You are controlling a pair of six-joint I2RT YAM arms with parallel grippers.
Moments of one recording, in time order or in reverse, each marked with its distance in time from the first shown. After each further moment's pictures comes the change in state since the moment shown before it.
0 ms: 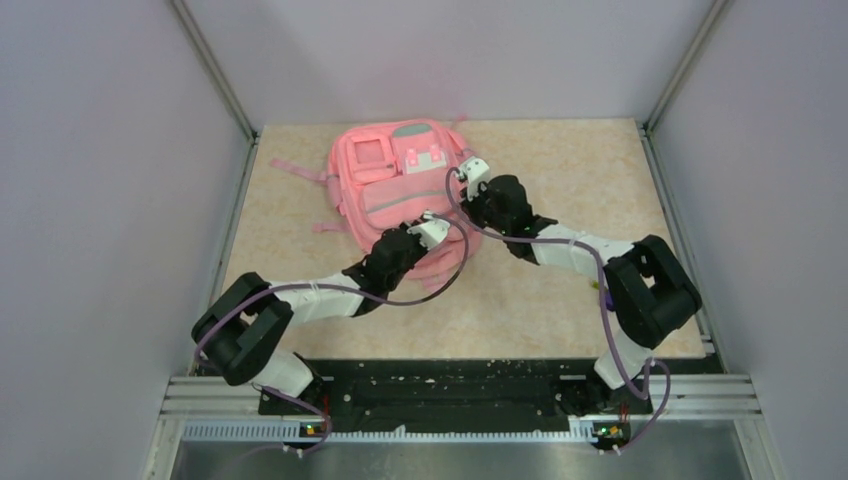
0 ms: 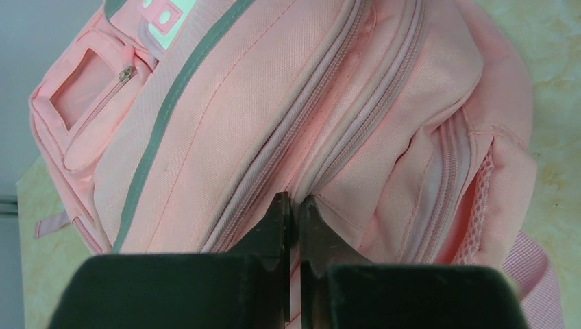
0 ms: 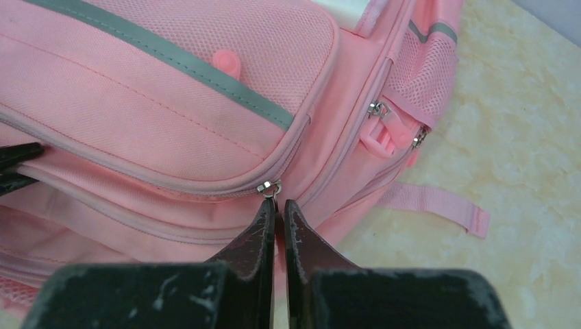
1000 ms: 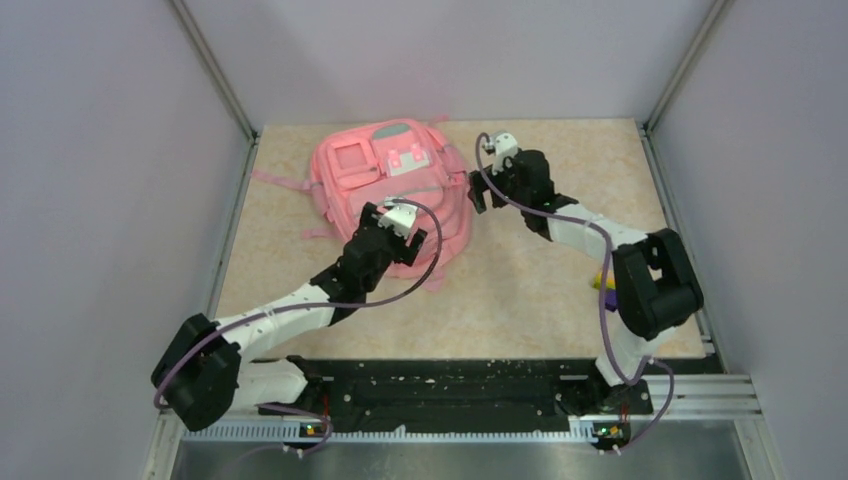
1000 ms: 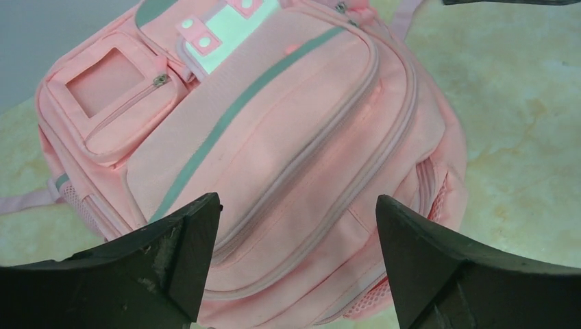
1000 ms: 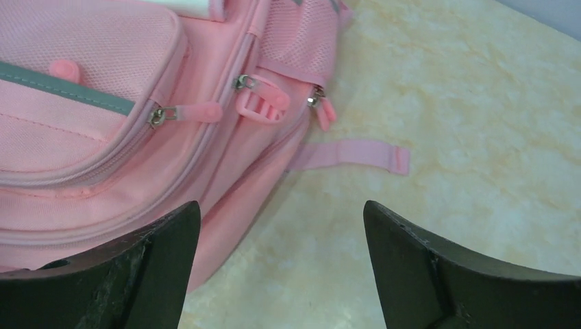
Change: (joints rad) left arm 0.026 -0.251 -0.051 -0.106 -0.021 -0.204; right arm -0.156 0.089 0.151 -0.082 -0.123 0.045
